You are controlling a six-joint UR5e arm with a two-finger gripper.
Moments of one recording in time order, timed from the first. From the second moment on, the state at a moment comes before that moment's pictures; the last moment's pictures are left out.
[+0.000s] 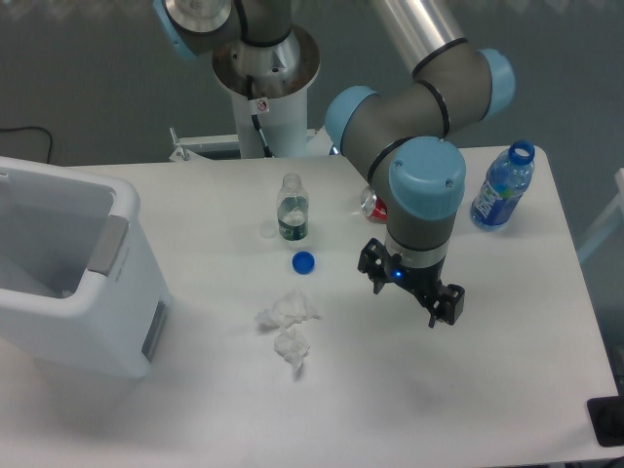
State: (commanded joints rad) arm 2.54 -2.01 -1.46 -1.13 1.58 1.17
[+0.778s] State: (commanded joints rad) arm 2.53 -1.94 -1.47 -1.08 1.56 1.12
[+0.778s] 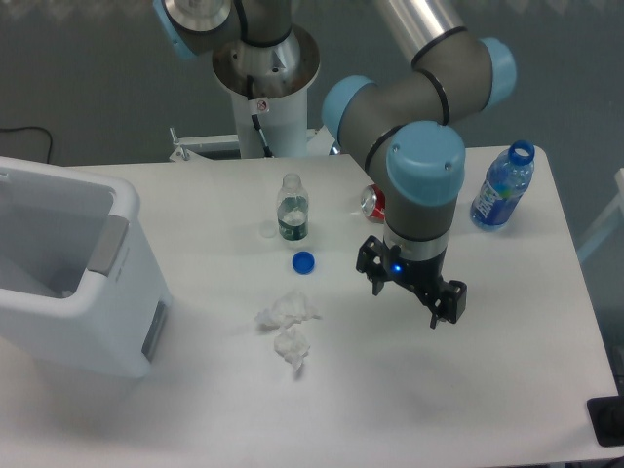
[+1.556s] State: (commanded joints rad) arm 2.38 -1.74 -1.50 -1.08 1.43 0.68
